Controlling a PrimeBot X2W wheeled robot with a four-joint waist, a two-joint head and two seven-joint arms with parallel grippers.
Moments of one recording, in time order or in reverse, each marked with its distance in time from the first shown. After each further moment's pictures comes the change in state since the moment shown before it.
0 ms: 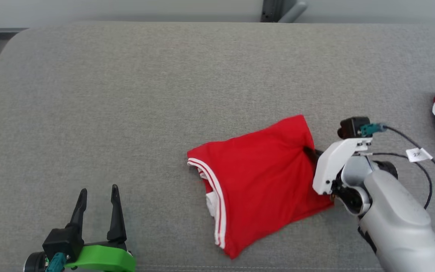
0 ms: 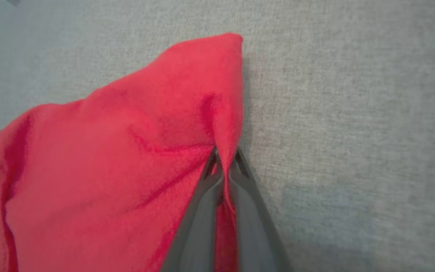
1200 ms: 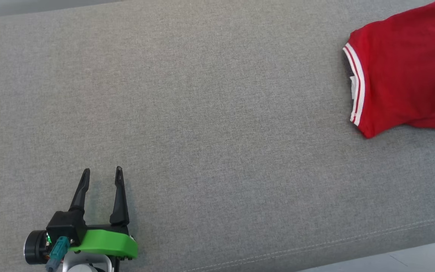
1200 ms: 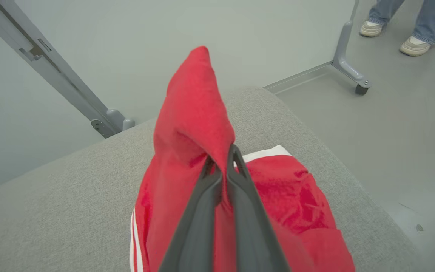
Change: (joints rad) left arm -0.073 -0.001 -0.002 0.004 0.061 -0.019 0.000; right arm -0.325 -0.288 -0.417 0.035 -0.042 -0.001 -0.011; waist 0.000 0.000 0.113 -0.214
